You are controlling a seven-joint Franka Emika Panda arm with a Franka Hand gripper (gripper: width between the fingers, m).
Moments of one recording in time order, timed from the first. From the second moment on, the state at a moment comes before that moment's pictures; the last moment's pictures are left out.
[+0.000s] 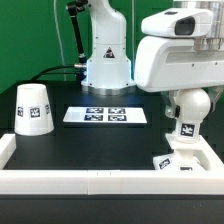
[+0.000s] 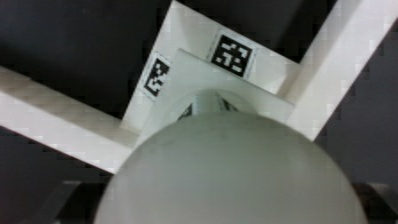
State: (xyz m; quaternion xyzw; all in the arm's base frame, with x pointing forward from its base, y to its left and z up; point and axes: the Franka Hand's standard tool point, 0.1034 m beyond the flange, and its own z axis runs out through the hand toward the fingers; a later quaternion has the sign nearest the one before) arm 0.611 0.109 0.108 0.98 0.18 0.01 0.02
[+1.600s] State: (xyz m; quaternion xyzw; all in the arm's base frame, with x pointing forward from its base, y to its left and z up) arm 0.612 0.106 0.107 0.89 -0.45 -0.01 -0.03
